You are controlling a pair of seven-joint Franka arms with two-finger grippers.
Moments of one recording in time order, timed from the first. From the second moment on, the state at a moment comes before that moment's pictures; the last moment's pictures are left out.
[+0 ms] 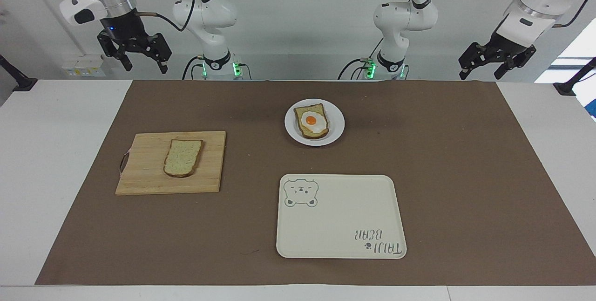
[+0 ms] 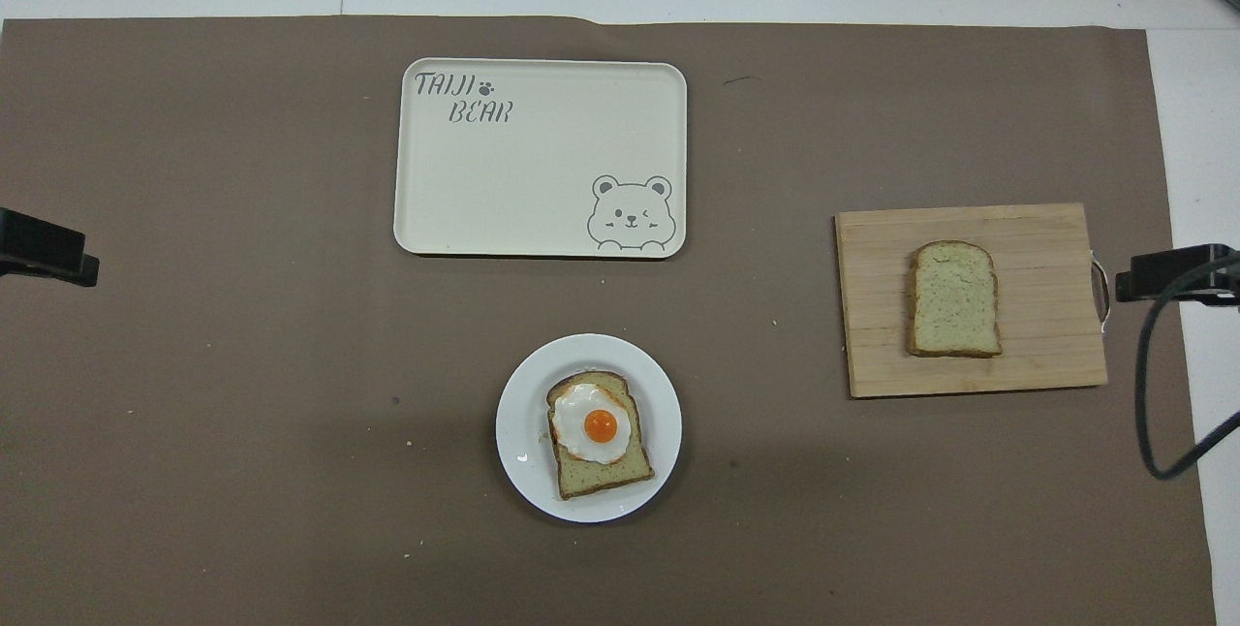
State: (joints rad) left arm -0.08 0.00 0.05 -1.44 -0.01 1.38 -0.01; right arm -0.01 -0.14 -0.03 -1.64 0.00 1.53 0.08
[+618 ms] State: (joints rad) left arm -0.08 0.00 0.05 -1.44 -0.01 1.38 -0.01; right arm 0.00 -0.14 -0.02 -1.64 0.00 1.53 0.08
